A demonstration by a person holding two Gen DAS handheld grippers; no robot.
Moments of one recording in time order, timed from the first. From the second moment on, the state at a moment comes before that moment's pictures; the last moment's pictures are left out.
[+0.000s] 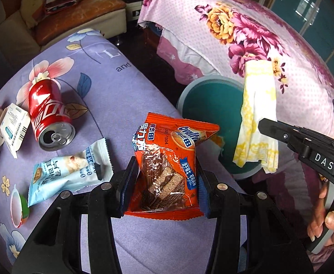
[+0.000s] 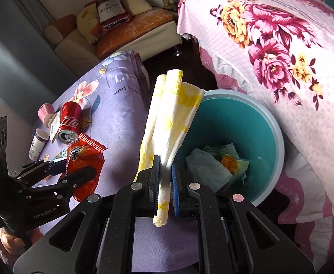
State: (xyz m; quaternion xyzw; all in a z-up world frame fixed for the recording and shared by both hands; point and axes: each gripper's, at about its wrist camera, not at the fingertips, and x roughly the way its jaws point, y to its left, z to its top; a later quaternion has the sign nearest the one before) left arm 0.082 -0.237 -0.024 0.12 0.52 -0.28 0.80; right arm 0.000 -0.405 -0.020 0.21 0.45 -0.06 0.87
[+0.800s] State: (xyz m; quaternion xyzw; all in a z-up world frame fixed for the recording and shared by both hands) left arm 0.084 -0.329 -0.034 0.16 0.52 -0.31 0.78; right arm -0.038 -0.484 -0.020 0.24 0.43 -0.13 0.86
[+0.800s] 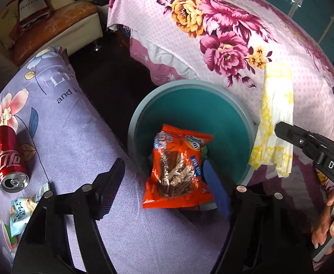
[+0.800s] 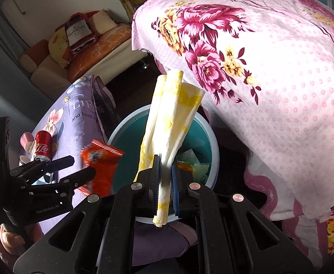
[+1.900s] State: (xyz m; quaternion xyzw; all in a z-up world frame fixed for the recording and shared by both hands) left arm 0.087 -0.243 -0.034 0.07 0.55 -0.29 0.78; right arm -0.004 -0.429 -0.015 0.19 0.48 -0.11 0.85
